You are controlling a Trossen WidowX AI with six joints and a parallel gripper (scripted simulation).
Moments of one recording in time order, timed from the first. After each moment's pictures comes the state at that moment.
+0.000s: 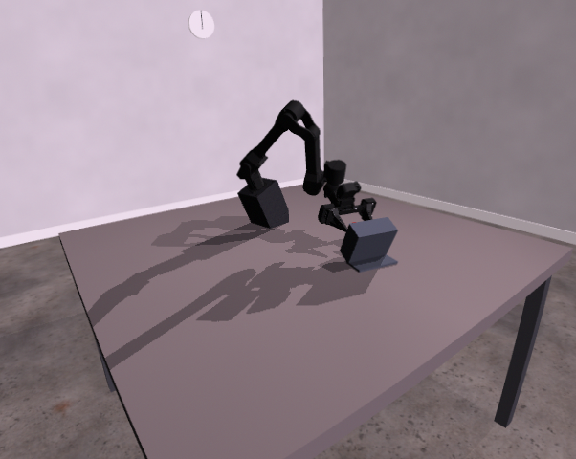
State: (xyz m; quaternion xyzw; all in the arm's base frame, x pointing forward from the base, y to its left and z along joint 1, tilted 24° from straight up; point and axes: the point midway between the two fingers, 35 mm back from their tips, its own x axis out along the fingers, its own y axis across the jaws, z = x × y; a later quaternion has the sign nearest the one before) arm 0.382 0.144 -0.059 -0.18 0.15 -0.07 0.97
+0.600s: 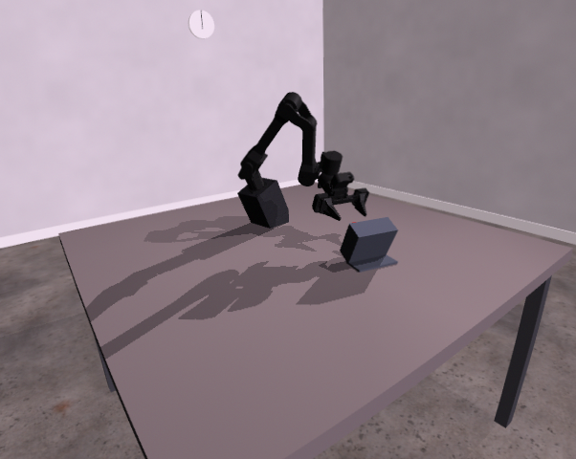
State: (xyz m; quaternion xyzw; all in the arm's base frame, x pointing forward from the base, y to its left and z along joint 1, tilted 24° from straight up) arm 0.333 0.157 -0.049 -0.18 0.15 -0.07 0.97
